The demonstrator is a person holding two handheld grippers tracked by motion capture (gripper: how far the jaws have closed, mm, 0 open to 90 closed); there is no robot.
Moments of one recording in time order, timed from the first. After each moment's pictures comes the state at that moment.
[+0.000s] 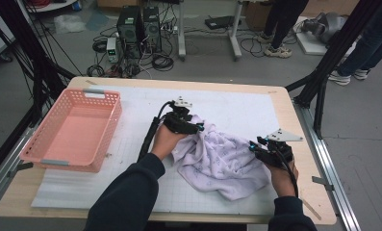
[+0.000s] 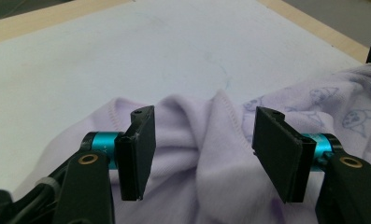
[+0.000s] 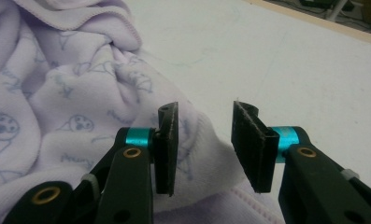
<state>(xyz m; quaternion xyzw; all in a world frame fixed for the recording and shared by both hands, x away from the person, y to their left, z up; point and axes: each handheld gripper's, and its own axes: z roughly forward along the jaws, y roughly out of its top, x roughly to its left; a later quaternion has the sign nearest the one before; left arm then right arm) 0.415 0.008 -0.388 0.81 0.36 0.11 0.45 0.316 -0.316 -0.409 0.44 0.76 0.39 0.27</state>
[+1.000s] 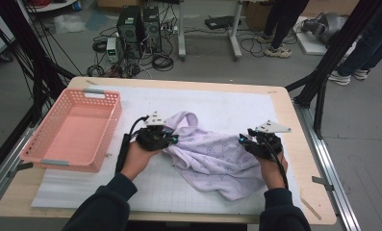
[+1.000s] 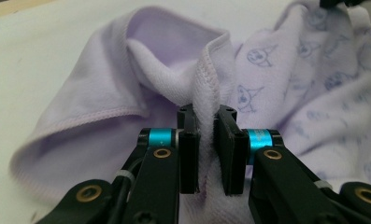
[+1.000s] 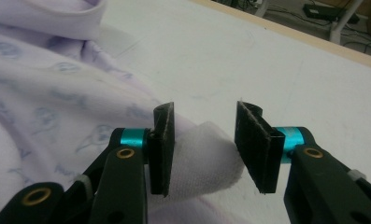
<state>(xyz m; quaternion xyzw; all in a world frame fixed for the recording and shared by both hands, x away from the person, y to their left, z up) 0.349 0.102 -0.399 0.81 0.34 0.11 0.46 0.337 -0.280 -0.393 0.42 0.77 0.40 0.27</state>
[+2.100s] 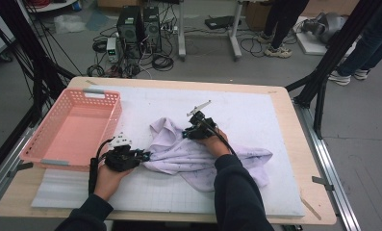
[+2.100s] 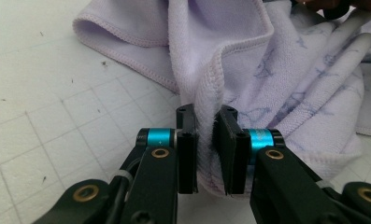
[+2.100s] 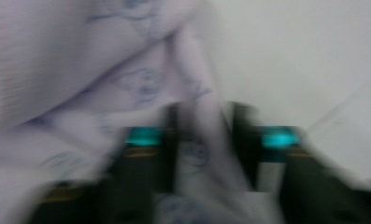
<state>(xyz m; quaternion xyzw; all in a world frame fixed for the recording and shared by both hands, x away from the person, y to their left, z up) 0.312 0.169 -0.441 0.78 0.40 0.11 0.47 0.438 -0.116 -0.432 0.30 0.89 0.34 0.06</state>
